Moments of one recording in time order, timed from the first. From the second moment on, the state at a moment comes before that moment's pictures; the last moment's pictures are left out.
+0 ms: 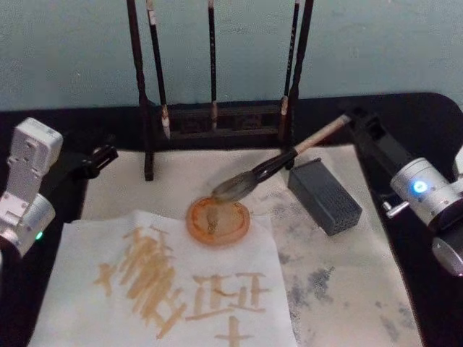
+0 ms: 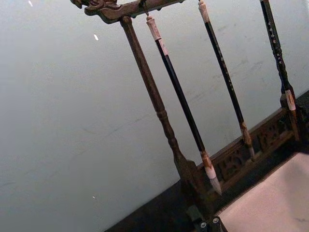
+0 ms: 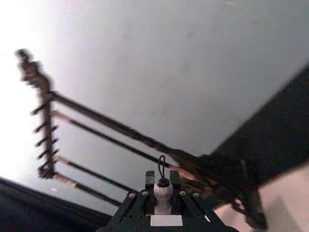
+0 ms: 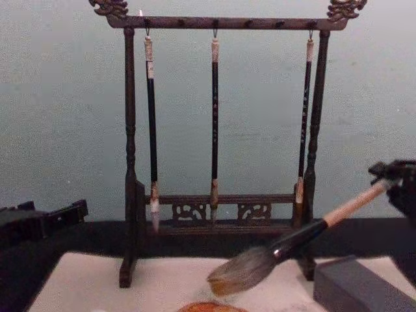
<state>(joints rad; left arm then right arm) -0.20 0.60 0.45 -1.41 -0.25 -0.12 0.03 0.29 0.42 -0.36 -1.27 1.60 0.16 0.31</state>
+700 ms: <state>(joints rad) -0.20 0.60 0.45 -1.41 -0.25 -0.12 0.03 0.28 0.60 -0.47 -1.62 1.40 0.11 0.28</state>
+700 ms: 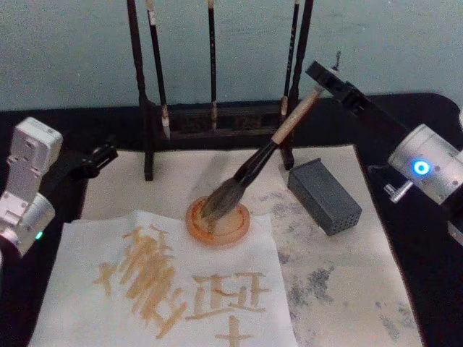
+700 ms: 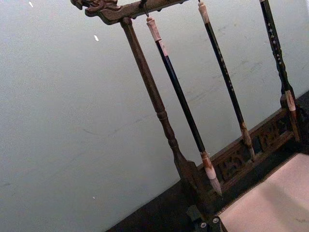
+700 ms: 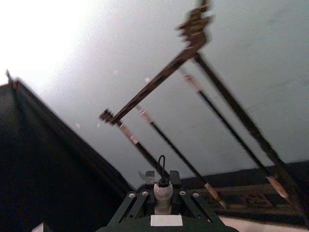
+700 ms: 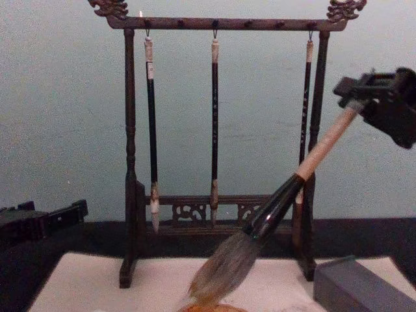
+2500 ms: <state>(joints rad) -0.20 0.60 0.45 -1.41 -0.25 -0.12 0.03 0.32 0.58 -0.67 -1.80 0.81 0.12 0.36</state>
